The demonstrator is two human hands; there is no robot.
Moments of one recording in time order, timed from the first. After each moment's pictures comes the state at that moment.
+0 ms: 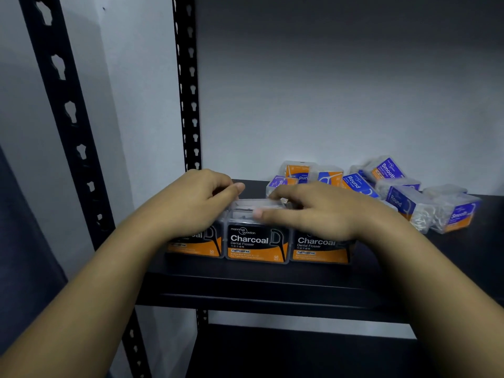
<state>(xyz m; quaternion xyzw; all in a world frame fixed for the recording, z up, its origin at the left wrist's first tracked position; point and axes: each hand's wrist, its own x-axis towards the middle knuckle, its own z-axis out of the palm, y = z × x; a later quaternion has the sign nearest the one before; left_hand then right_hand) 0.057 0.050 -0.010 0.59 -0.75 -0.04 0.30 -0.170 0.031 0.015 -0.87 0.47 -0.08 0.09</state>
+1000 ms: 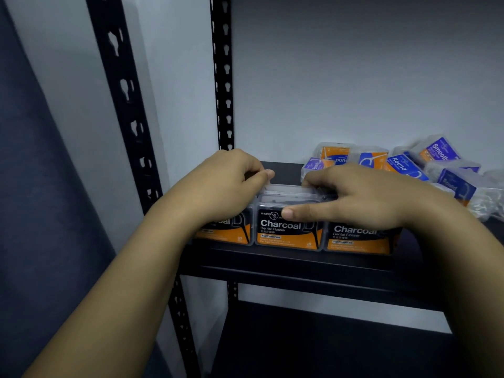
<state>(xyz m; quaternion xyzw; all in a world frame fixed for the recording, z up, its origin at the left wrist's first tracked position) 0.059 0.074 -0.007 0.63 -0.73 -0.01 0.27 -0.160 0.037 0.009 -0.89 0.43 -0.10 0.10</state>
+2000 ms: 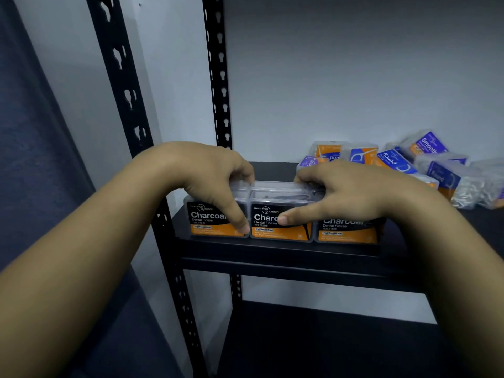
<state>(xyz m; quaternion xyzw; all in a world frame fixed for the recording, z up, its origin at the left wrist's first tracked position) 0.069 0.080 0.038 0.66 -0.75 -0.06 -0.05 -0.159 0.046 0.010 -0.89 0.43 -0.09 0.09</state>
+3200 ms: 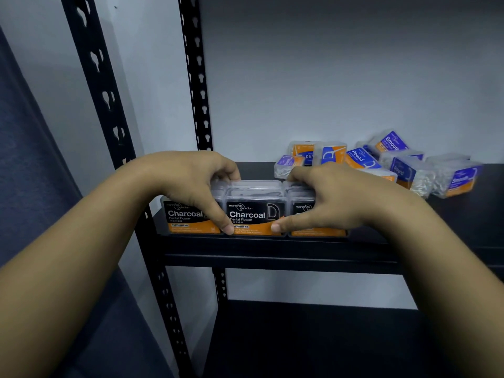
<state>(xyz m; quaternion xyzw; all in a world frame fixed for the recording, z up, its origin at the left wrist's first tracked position) 0.073 0.082 0.026 0.60 -0.79 -0.11 0.03 -0.183 0.061 -0.003 -0.88 0.46 -0.10 0.00</state>
